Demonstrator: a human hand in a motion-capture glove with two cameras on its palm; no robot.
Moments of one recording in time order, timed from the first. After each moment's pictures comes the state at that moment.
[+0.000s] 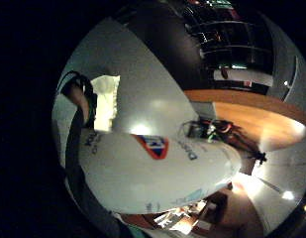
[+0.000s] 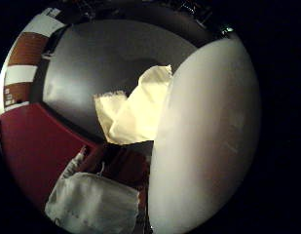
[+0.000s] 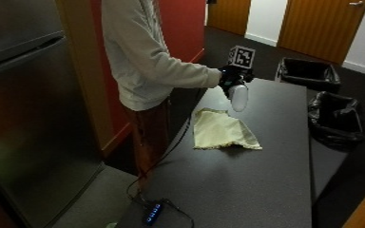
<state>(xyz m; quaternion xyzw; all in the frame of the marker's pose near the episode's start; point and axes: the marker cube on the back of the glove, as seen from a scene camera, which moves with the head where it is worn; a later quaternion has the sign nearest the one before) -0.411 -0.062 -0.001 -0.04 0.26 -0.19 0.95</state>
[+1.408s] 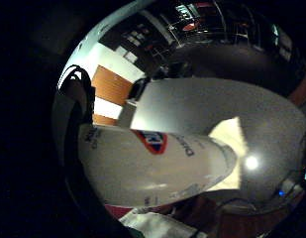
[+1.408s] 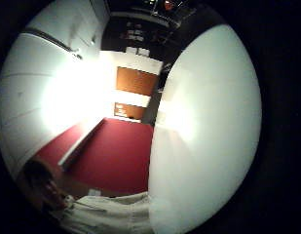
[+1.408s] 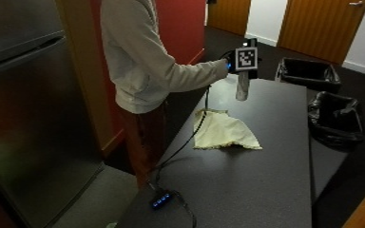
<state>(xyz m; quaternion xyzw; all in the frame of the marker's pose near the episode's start) -0.500 -0.070 -0.071 0.02 -0.54 -0.15 0.83</state>
